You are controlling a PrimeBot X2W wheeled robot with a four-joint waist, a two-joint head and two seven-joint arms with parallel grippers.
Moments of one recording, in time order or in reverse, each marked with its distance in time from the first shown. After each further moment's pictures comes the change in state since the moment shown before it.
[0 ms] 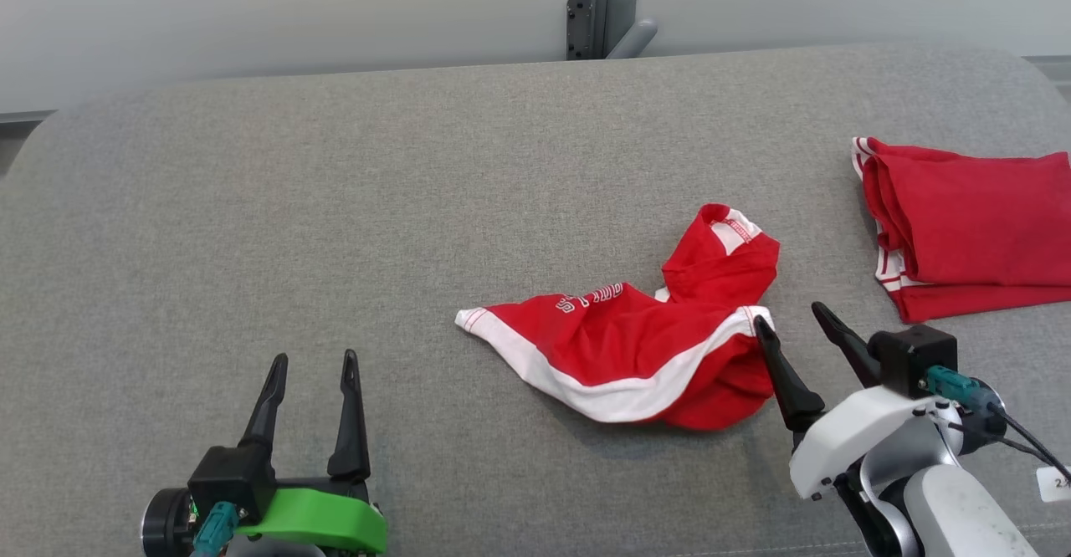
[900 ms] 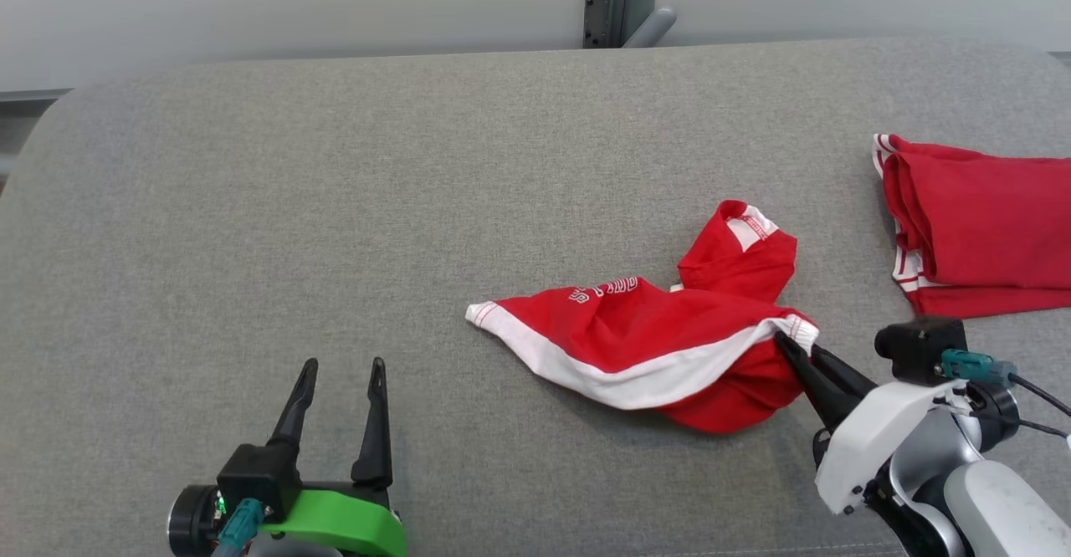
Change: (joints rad) left arm -0.016 0.000 -0.036 0.034 -0.007 -0.018 0.000; right arm -0.041 -0.191 0.142 -0.070 0.243 0.000 0.198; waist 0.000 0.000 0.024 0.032
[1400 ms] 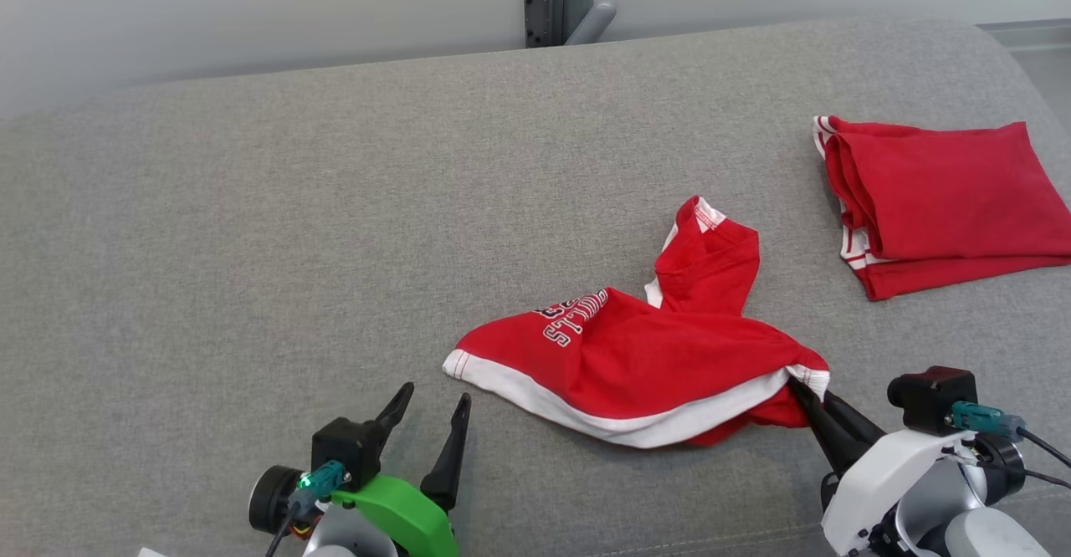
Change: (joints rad) left arm -0.120 0.020 -0.182 0.244 -0.068 -0.102 0.083; right arm 0.116 0.013 -0.030 0.029 0.006 0.000 -0.087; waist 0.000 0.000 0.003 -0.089
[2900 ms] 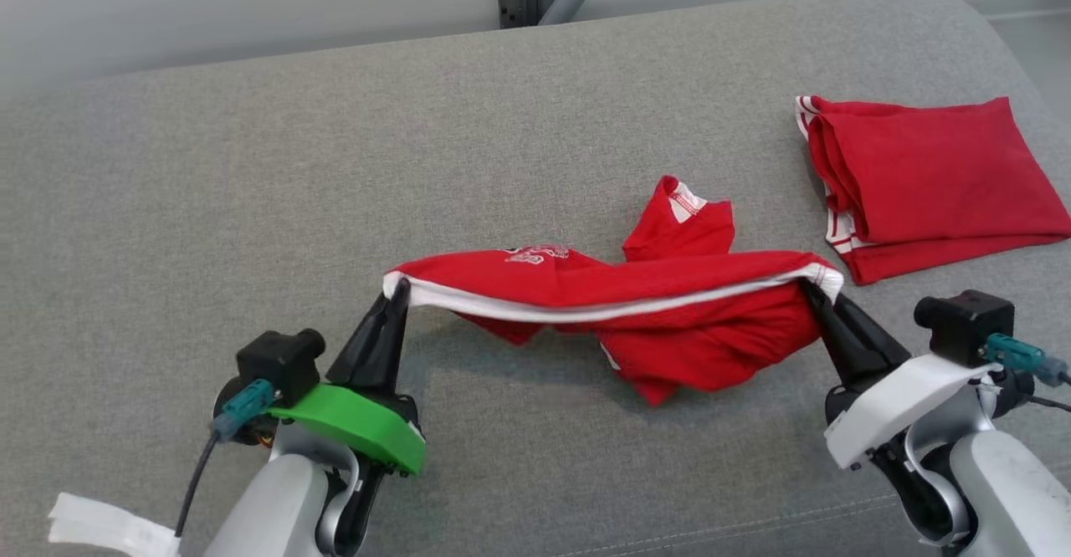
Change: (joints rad) left arm -0.207 0.083 -0.095 0.058 -0.253 0.004 -0.082; right arm -0.155 -0.010 0.024 0.052 0.032 0.000 -0.135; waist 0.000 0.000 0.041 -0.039
